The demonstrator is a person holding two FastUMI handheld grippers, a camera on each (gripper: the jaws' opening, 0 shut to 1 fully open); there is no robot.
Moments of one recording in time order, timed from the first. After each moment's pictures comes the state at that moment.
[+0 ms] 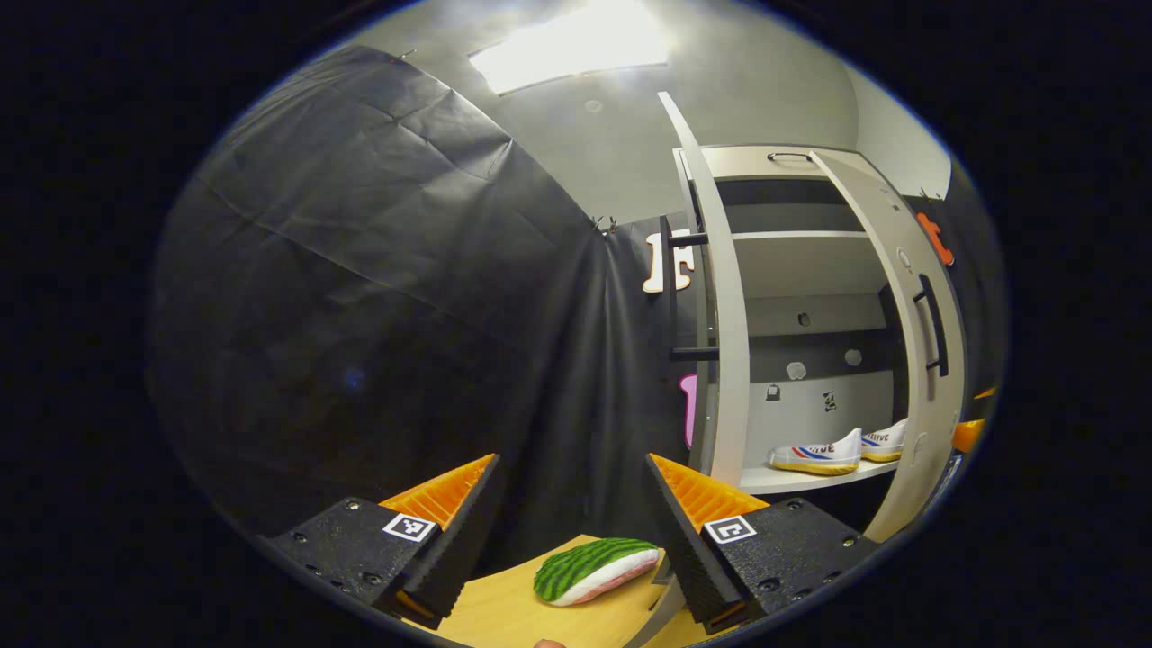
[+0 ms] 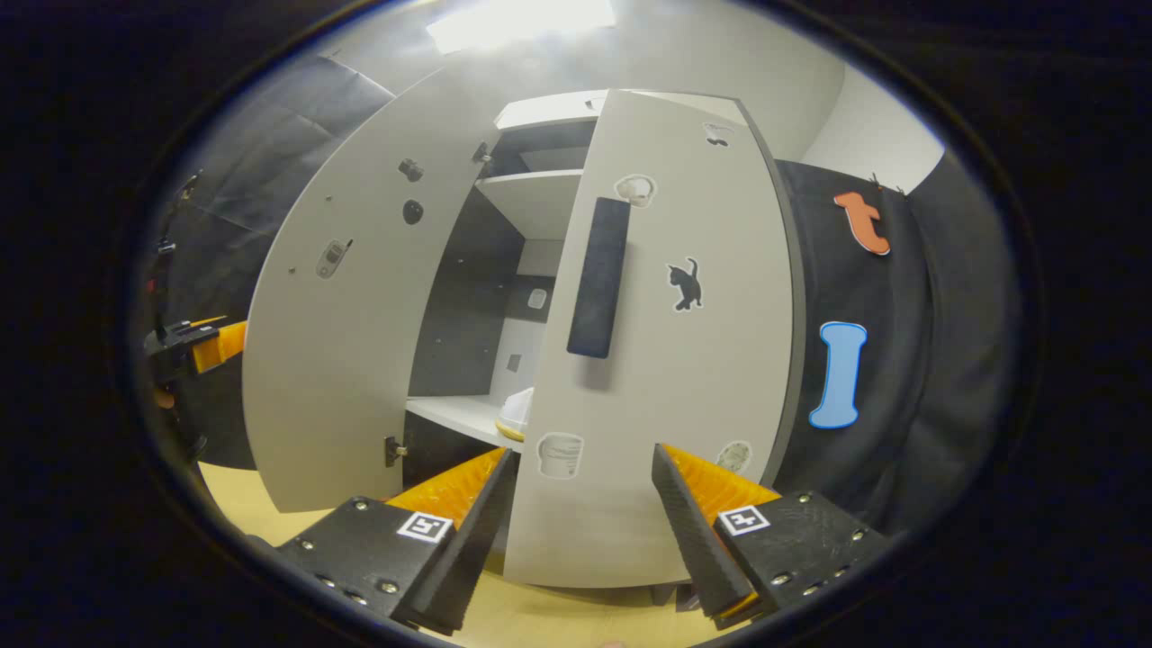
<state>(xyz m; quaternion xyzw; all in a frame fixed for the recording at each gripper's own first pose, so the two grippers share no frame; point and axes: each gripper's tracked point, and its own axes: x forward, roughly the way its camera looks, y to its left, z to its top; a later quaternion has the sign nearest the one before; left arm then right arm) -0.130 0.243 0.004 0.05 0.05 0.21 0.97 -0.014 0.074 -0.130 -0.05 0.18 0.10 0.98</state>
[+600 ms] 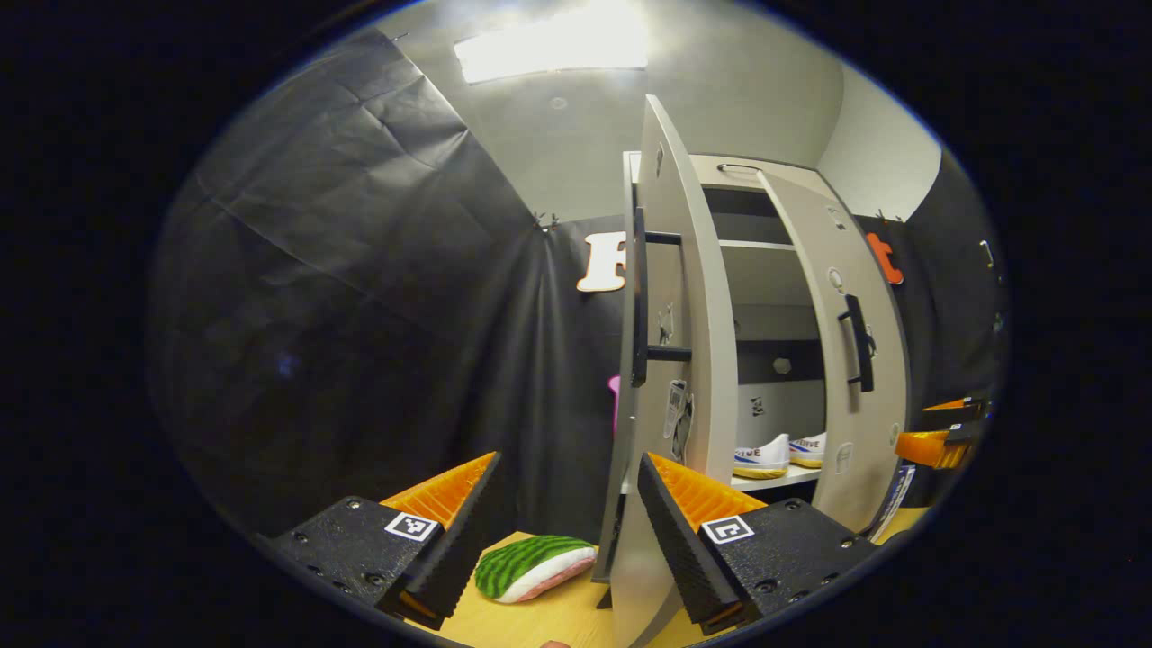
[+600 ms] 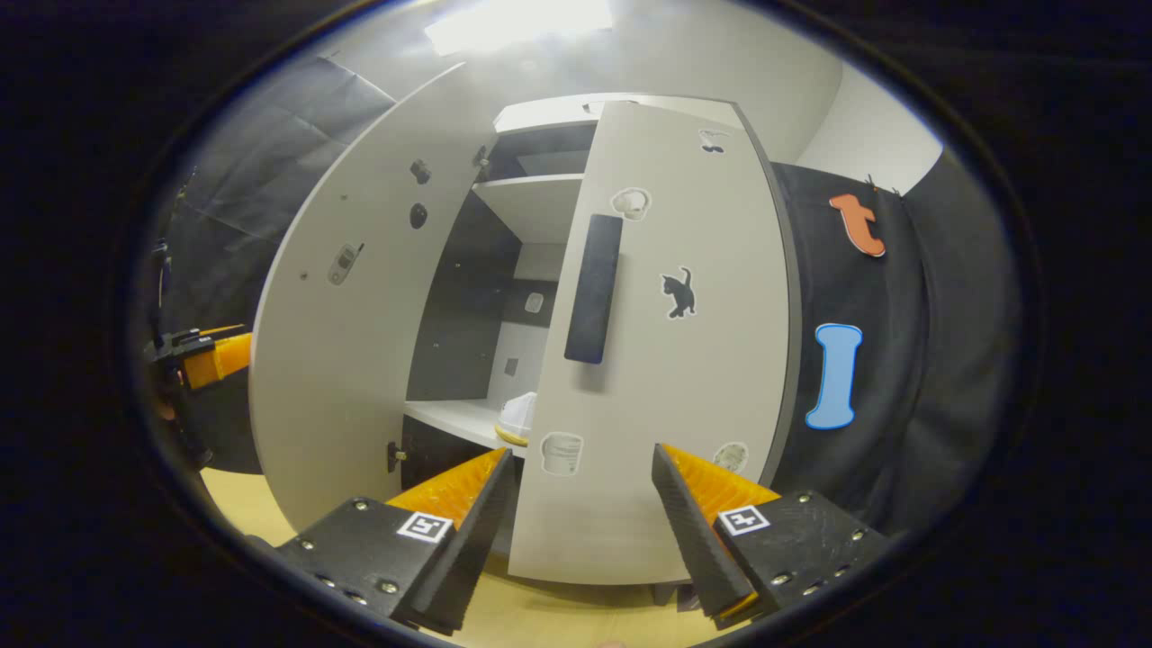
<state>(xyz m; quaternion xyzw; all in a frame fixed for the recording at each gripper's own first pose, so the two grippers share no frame) -0.109 0.182 -0.005 0.02 0.05 0.08 0.99 -0.019 0.078 -0.122 -0.05 0.17 0.10 0.98</state>
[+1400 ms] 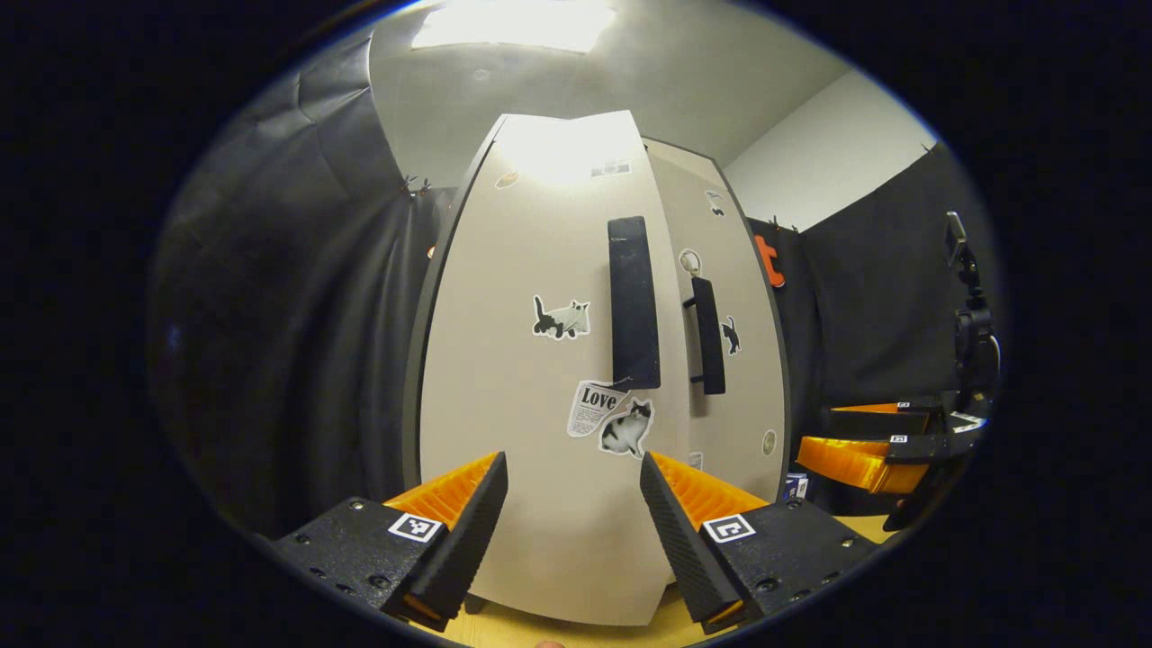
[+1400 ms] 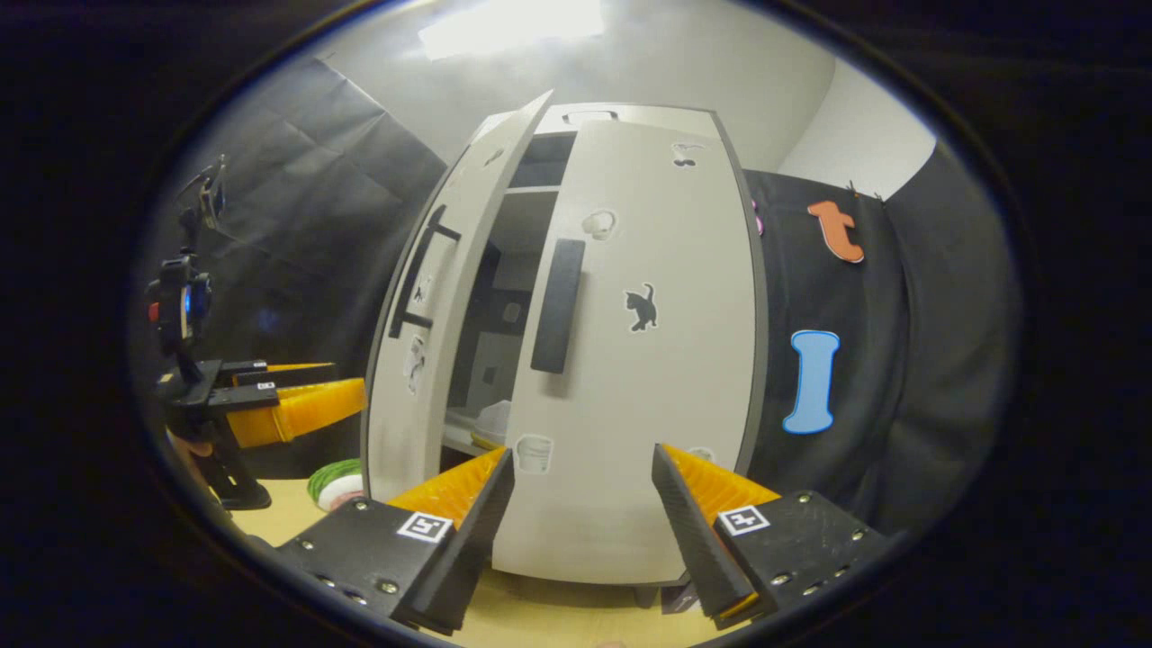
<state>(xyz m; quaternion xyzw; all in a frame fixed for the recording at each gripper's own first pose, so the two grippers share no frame) -0.050 0.054 -0.043 -0.02 0.09 -0.10 0.99 -0.024 0.047 -0.108 -0.05 0.15 0.07 0.98</state>
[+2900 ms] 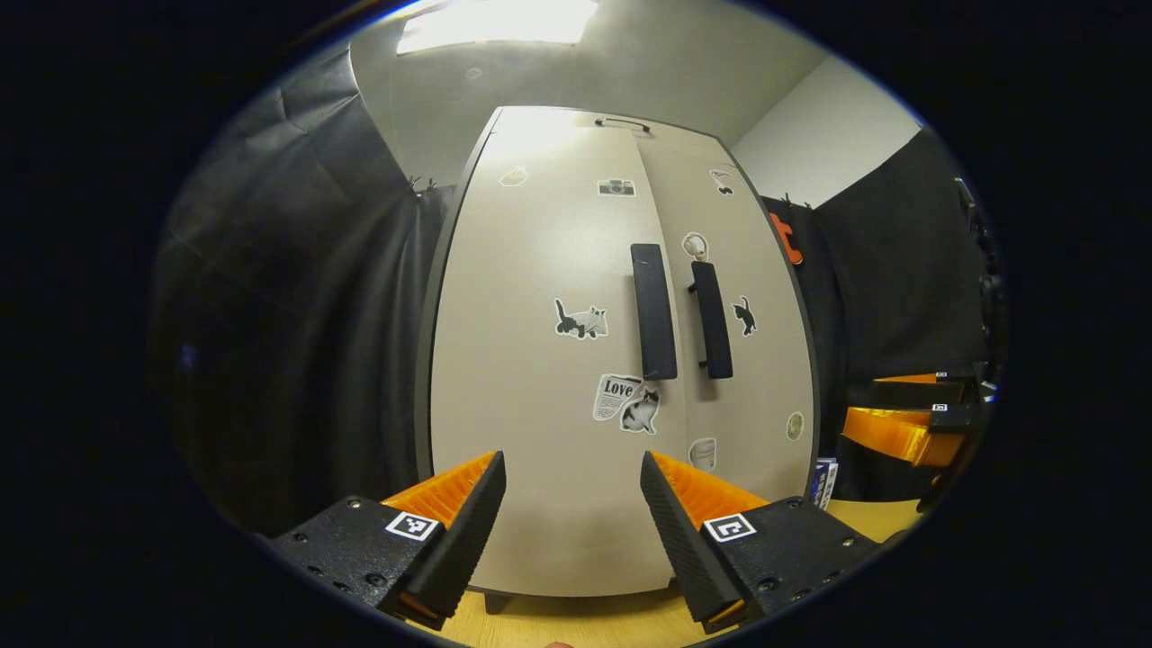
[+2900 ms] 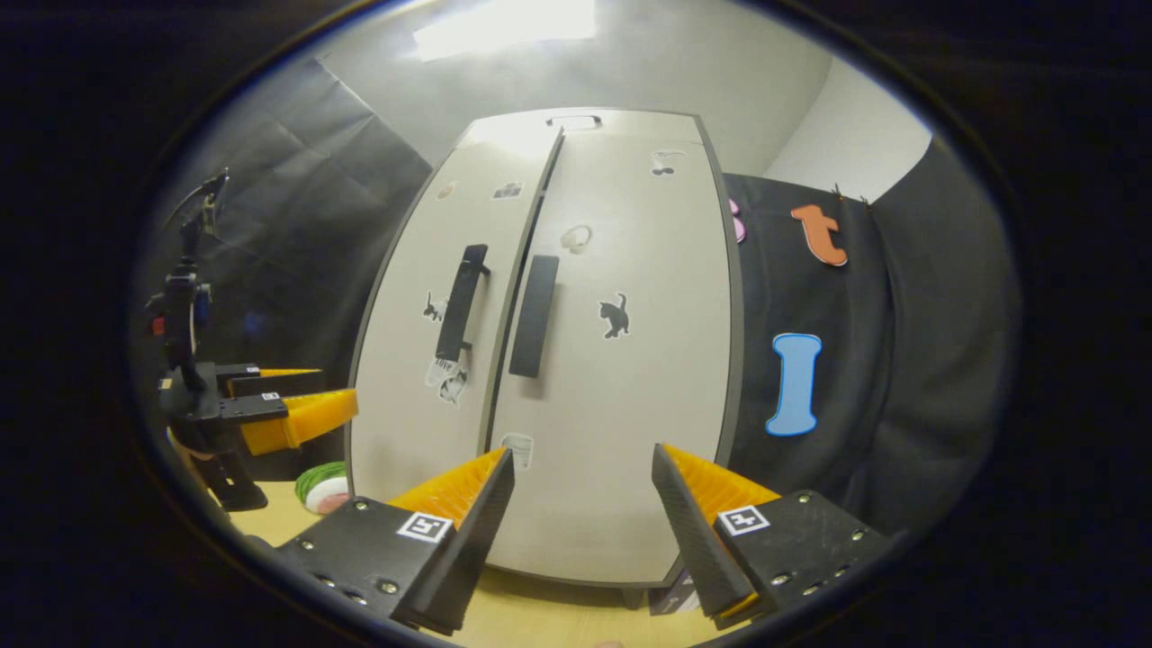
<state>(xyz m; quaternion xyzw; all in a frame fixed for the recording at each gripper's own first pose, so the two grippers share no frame) -0.049 0.062 -0.045 0.01 0.11 -0.07 0.99 -0.032 0.029 -0.094 -0.06 0.15 0.05 0.99</state>
